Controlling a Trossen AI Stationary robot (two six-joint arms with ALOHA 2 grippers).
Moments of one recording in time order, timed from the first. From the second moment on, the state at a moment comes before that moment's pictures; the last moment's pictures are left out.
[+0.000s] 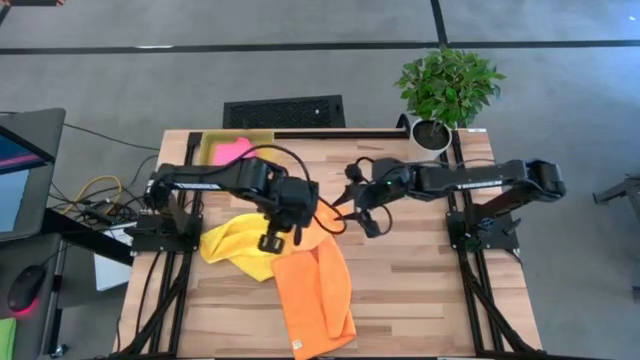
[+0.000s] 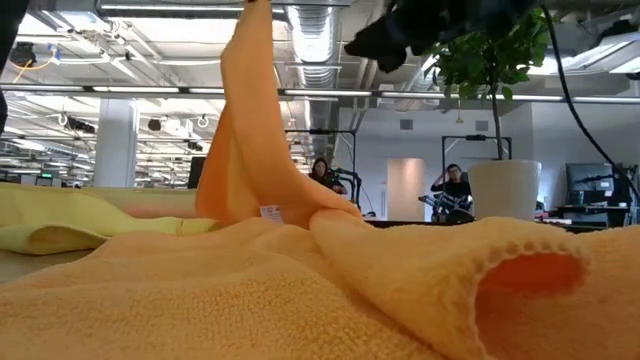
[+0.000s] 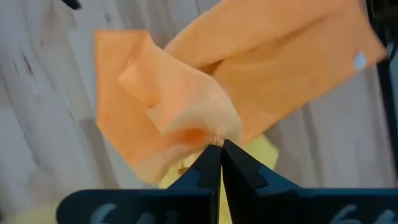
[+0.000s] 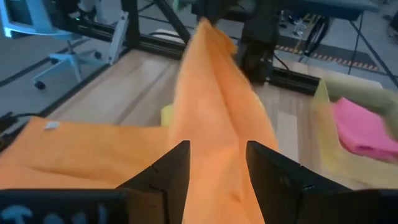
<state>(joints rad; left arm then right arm) -0.11 1.84 2.09 -1.54 0.05 0.10 -0.08 1.38 0.92 0.03 -0.35 -0.31</state>
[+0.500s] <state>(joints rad) -0.04 1.81 2.34 -1.35 -0.27 -0.40 -0.07 1.29 0.92 0.00 -0.28 -0.31</state>
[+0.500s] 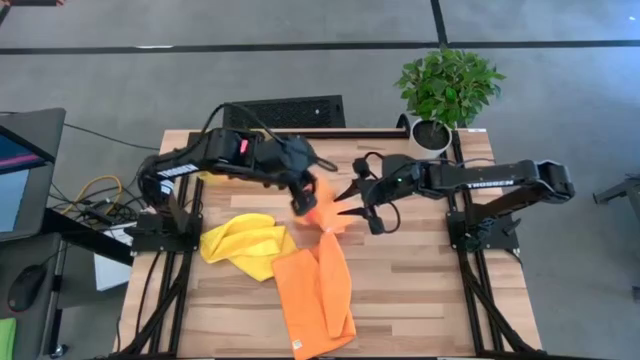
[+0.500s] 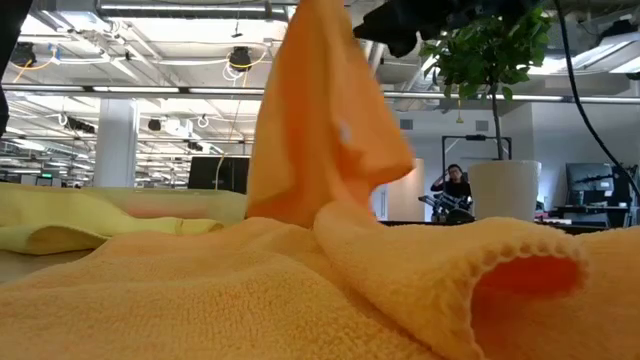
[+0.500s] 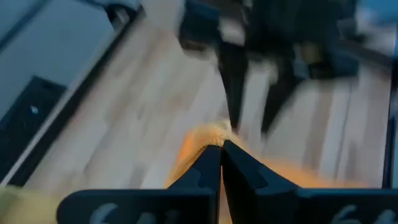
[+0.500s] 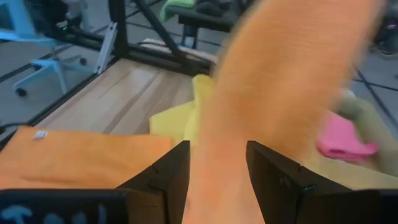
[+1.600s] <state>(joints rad) -0.02 1.80 2.33 -0.99 -0.69 -0.54 0.10 1.28 0.92 0.11 0.53 -0.18</state>
